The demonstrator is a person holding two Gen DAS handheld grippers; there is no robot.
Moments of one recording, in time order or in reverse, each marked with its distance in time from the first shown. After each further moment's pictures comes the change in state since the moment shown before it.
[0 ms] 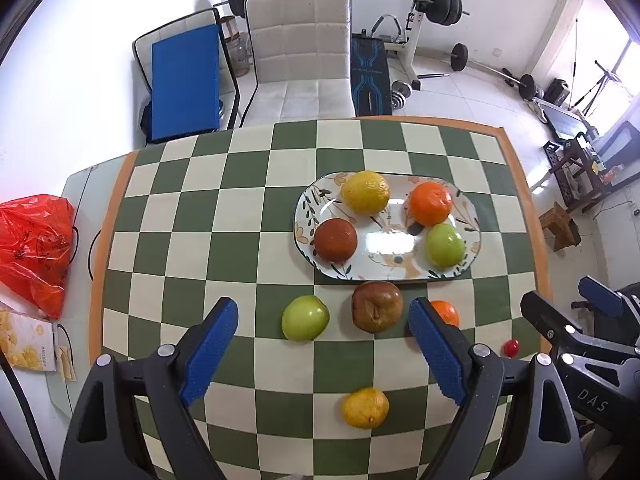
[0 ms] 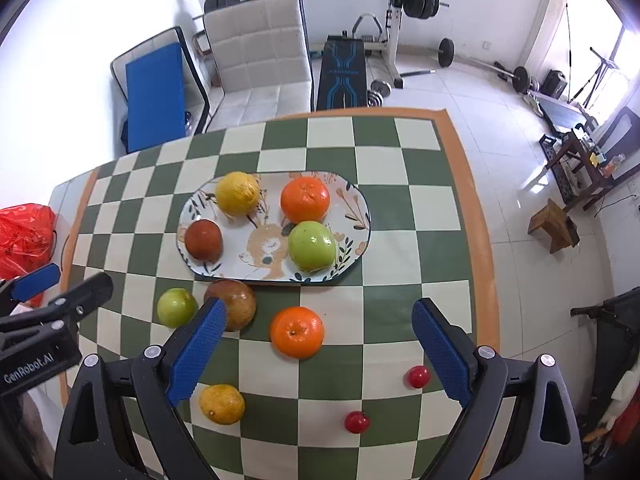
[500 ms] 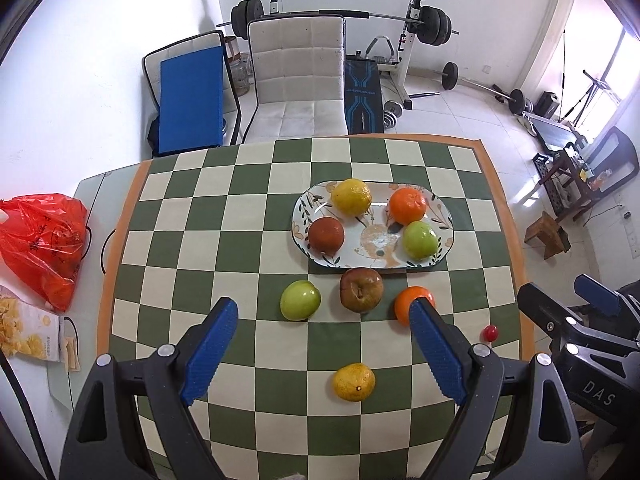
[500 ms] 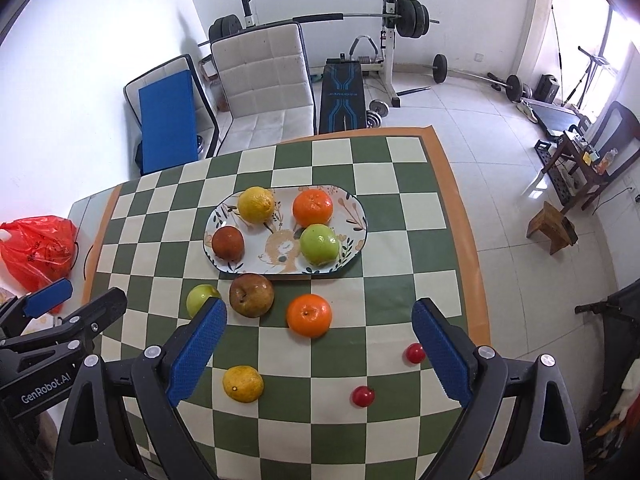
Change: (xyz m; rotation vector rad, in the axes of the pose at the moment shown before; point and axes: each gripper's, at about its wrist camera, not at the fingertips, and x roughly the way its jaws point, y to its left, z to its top) left arm -0.052 -0.007 -0.030 -0.006 -0.076 -0.013; right arm -0.069 -0.001 -0.032 0.039 -0.080 0.027
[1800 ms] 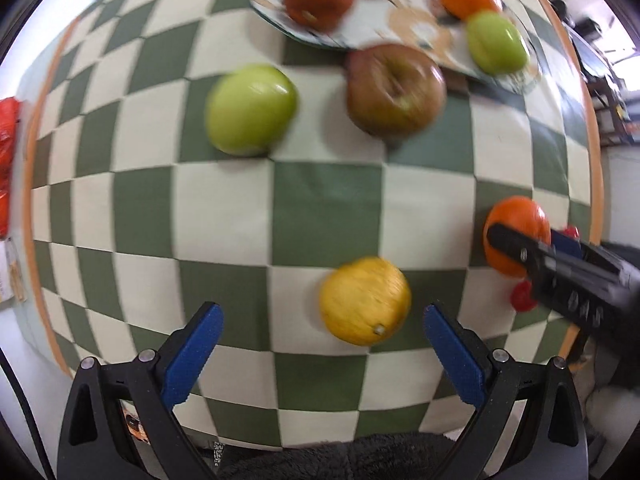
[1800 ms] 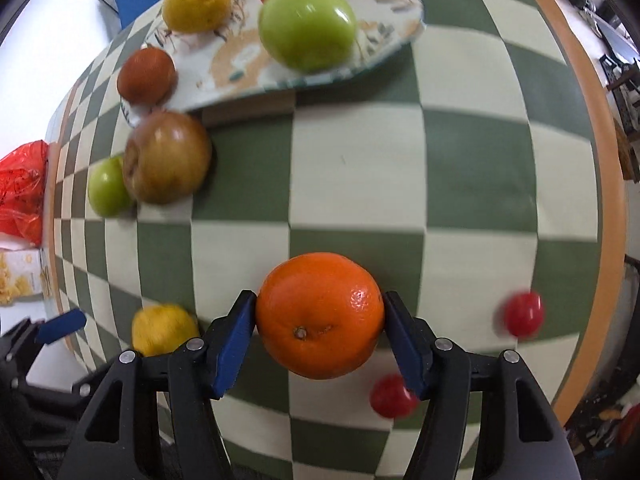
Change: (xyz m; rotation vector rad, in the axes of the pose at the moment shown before) left arm 0.187 -0.017 -0.096 -0.027 0.568 -0.029; right arm 0.242 -0.028 -0.085 -0.008 0.512 0.142
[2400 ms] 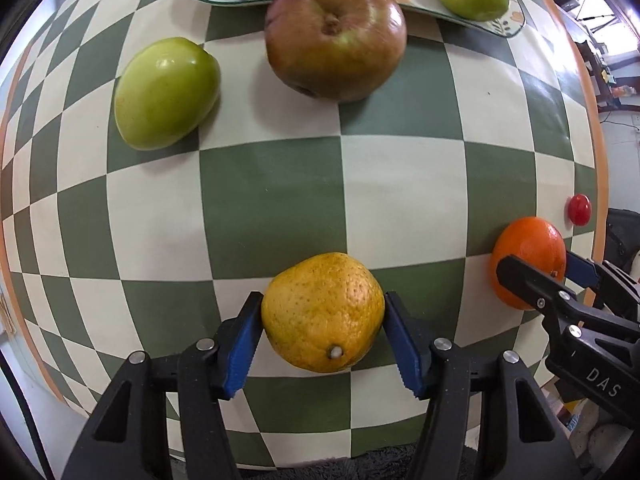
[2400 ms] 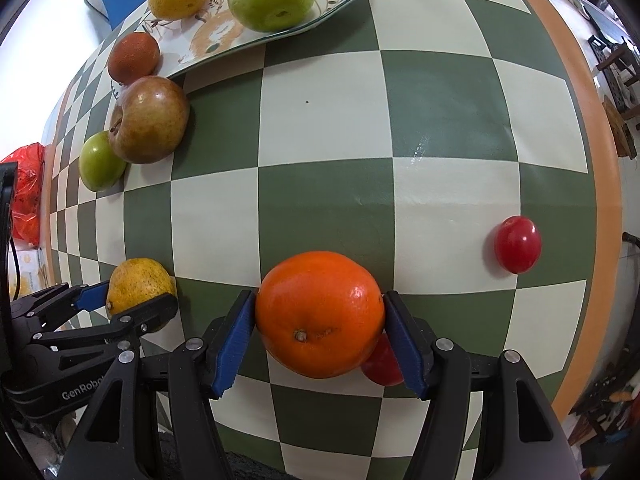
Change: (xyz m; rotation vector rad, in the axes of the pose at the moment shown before) left arm 0.039 -0.019 -0.002 0.092 0.017 -0.015; right arm 0.007 -0.010 -0.036 0.045 -0.004 0.002
